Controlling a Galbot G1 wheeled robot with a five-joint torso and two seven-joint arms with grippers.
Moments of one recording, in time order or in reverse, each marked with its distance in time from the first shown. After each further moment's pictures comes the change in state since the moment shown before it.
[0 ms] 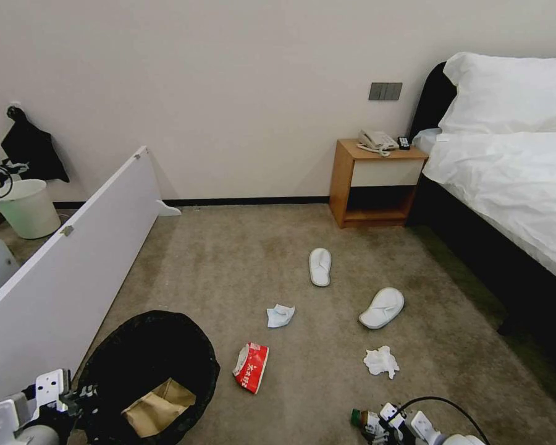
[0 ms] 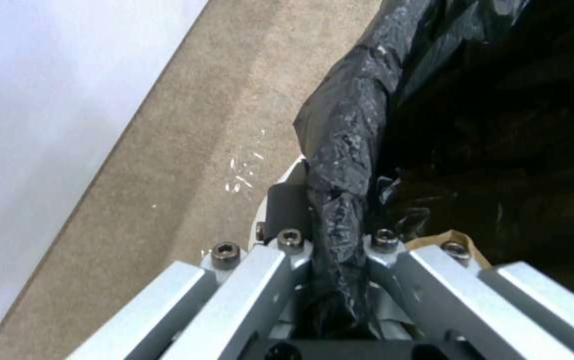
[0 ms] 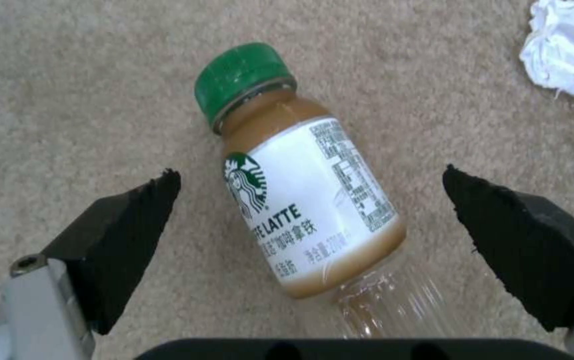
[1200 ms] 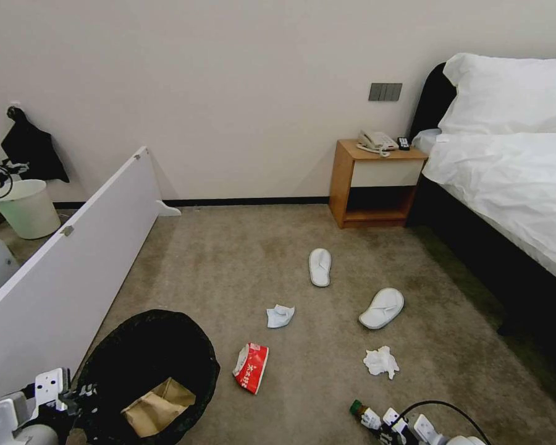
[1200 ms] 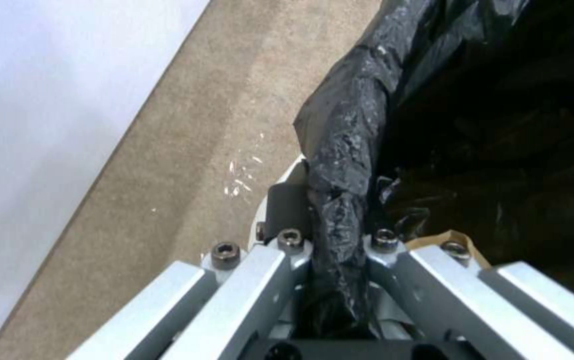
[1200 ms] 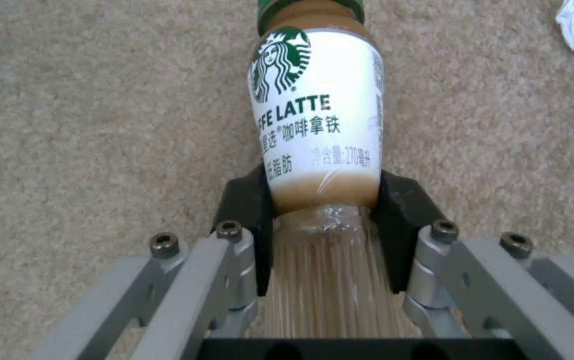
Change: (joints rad) left arm 0.002 0.006 -0.002 -0.007 -0.004 0.000 -0.001; right arm 0.027 0.004 -0.022 -0.078 -0.009 0.024 -0.049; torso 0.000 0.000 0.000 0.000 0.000
